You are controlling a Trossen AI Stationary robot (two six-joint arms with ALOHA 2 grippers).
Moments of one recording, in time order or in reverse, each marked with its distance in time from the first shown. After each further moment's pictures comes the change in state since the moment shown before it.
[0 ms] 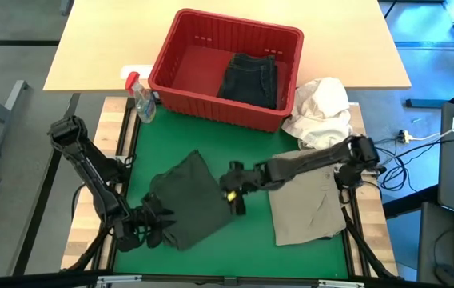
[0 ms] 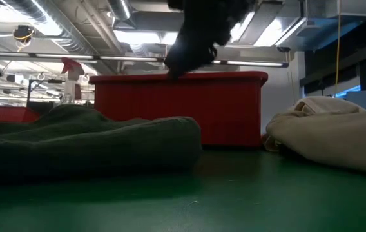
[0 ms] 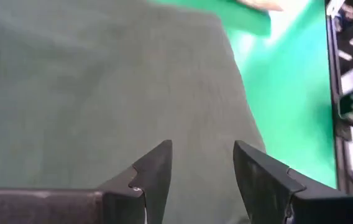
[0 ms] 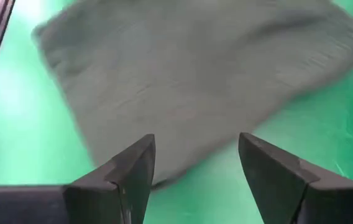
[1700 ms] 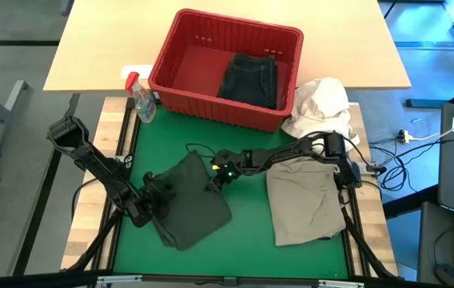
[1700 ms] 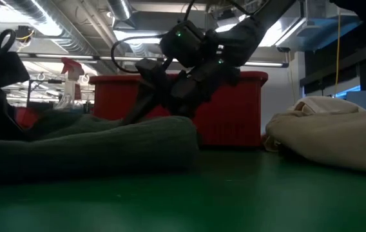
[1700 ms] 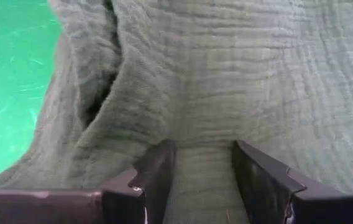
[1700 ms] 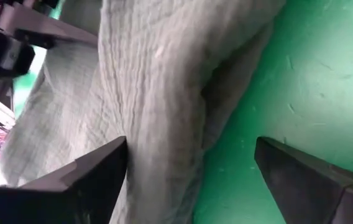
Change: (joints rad) left arm 0.162 0.000 -0.374 0.182 -0.027 0.022; right arm -0.223 0.286 -0.116 0.495 -0.321 0.617
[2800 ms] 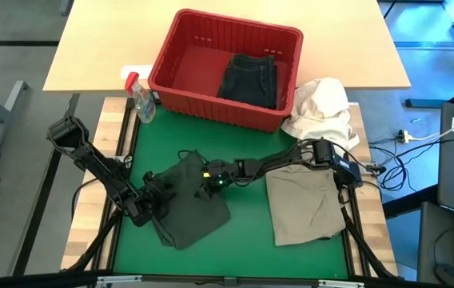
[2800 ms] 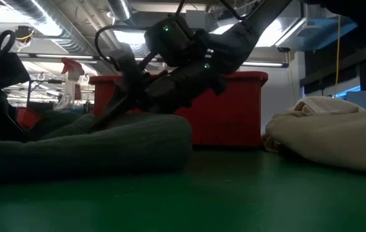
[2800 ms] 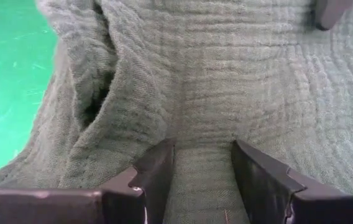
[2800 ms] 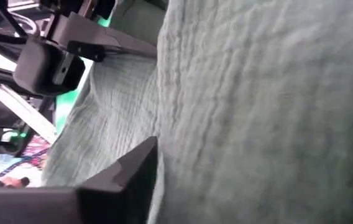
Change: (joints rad) left arm 0.000 0.001 -0.019 0.036 -0.012 0.031; right arm 0.107 0.189 0.109 0.181 -0.011 0.117
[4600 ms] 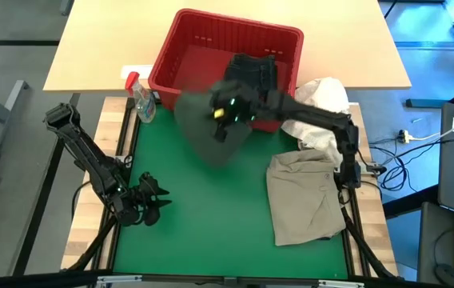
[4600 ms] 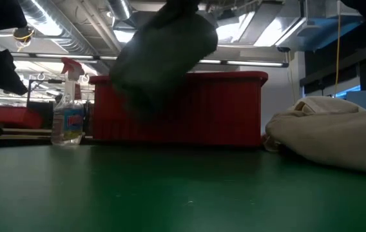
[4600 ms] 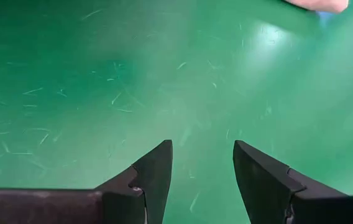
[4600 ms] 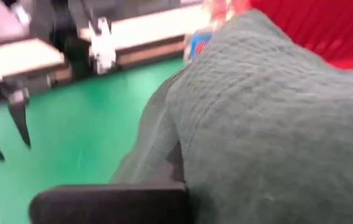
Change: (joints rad) left arm -0.048 -0.316 0.224 -0.358 0.098 0.055; right arm -0.237 -0.333 0.742 -1.073 0.378 -0.795
